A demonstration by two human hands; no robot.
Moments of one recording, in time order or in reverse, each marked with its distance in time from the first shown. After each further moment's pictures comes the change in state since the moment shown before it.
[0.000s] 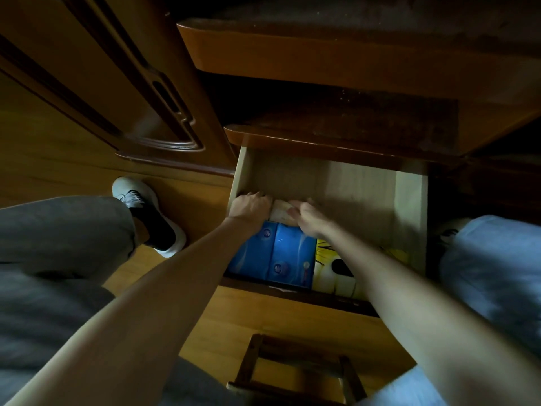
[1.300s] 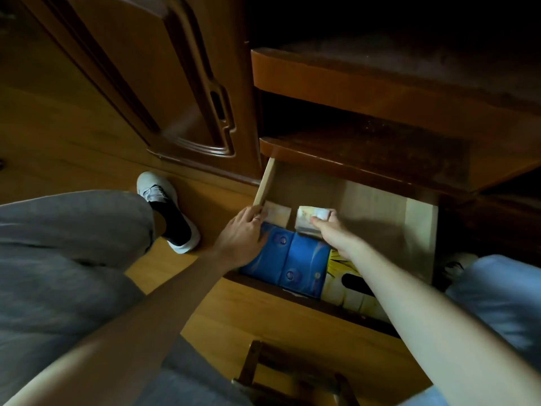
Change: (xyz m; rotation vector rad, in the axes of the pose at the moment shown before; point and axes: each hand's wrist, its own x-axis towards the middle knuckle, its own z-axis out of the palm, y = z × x) left_hand -0.101 -0.042 0.009 -0.437 0.244 0.001; right_hand -0.035 -0.018 -0.006 0.394 0.101 0.178
